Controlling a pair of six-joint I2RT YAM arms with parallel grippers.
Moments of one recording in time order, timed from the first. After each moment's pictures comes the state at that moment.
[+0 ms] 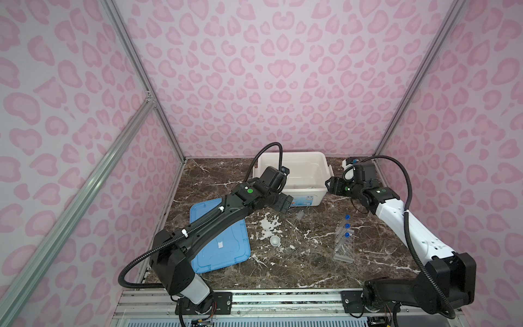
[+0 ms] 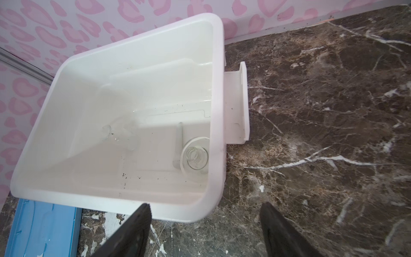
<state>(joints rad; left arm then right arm) -0.78 1.57 1.43 -0.74 -0.11 -0.14 0.19 1.34 1.12 -0.48 -0.11 0.33</state>
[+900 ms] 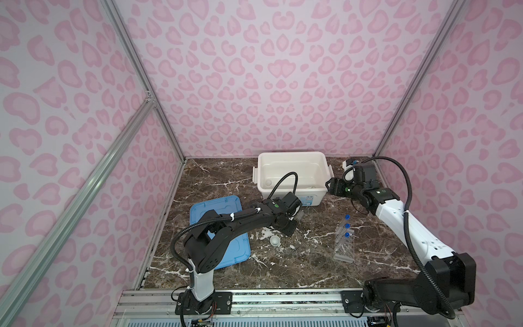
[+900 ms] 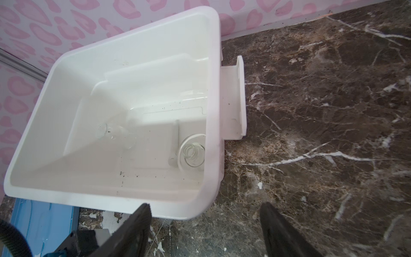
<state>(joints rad) -0.88 1.88 1.30 -0.63 0.08 -0.27 0.19 1.34 1.10 -0.48 -0.11 0.33</state>
